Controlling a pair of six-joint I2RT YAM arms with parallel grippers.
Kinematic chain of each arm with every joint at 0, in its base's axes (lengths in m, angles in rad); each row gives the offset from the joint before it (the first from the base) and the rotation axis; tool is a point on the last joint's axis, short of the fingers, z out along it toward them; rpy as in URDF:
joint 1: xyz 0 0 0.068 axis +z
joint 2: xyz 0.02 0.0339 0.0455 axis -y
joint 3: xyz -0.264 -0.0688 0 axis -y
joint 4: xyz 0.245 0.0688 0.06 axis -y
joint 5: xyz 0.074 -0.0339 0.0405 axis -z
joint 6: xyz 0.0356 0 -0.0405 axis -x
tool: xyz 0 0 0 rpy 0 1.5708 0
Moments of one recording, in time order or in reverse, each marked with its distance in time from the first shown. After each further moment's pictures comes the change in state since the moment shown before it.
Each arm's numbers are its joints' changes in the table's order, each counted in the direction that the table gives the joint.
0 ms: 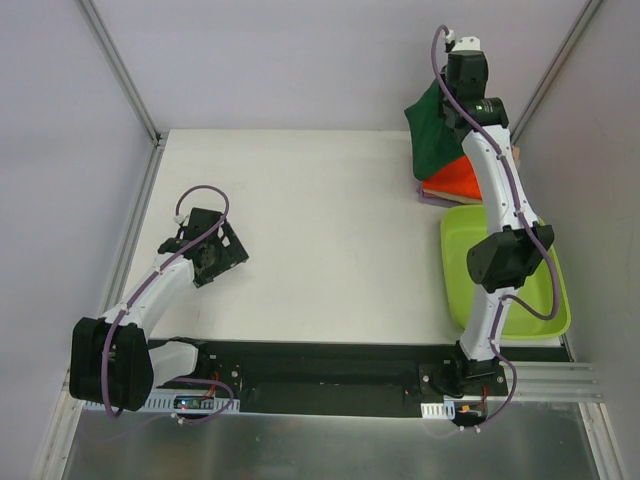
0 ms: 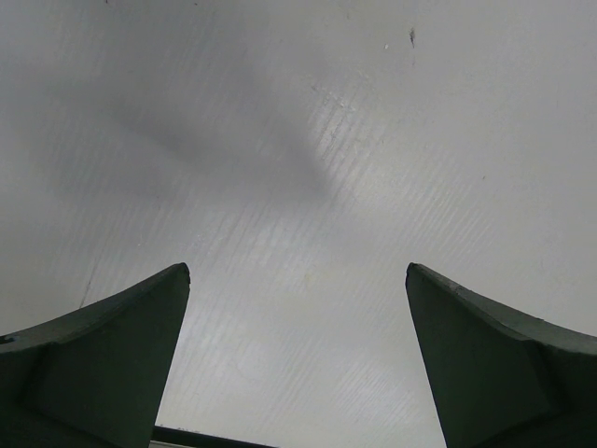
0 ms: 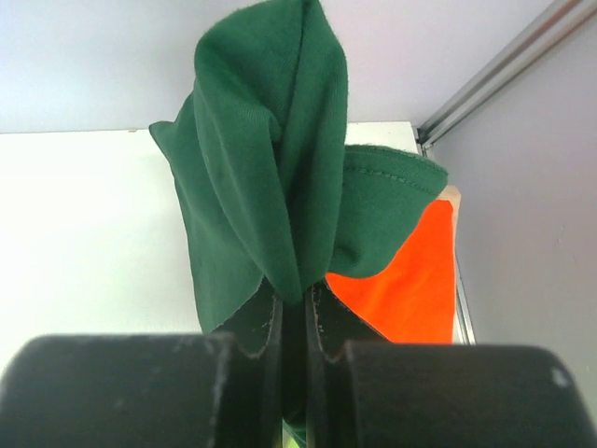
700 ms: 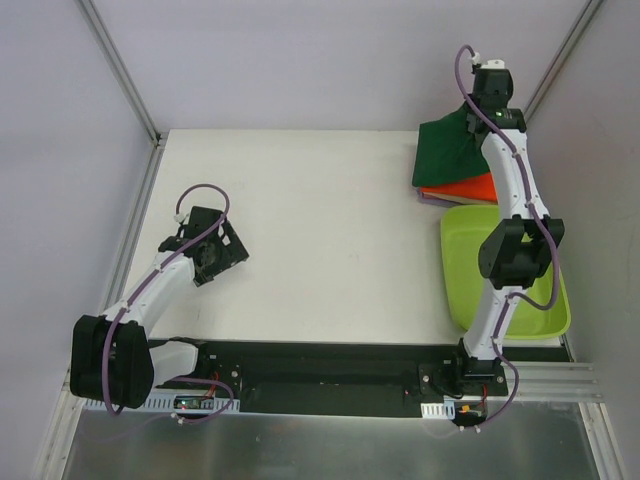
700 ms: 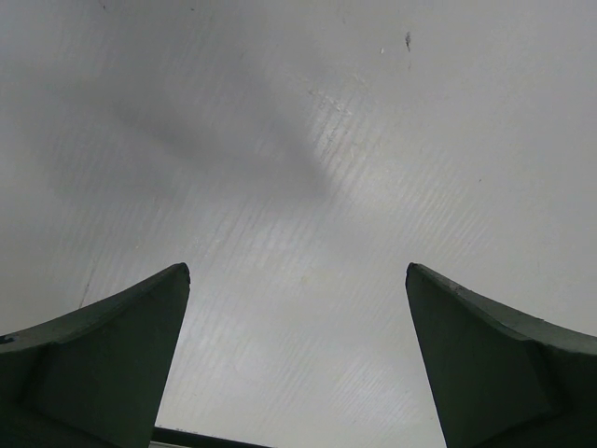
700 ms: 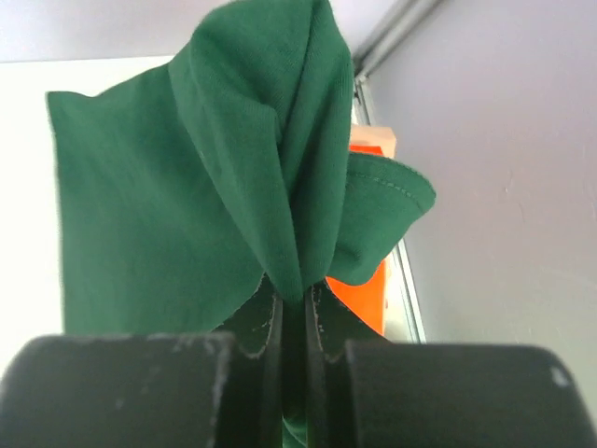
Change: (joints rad) left arm 0.000 -0.006 0.006 -0.001 0.000 0.000; right arm -0.123 -0.005 -0.146 0.046 0.003 0.082
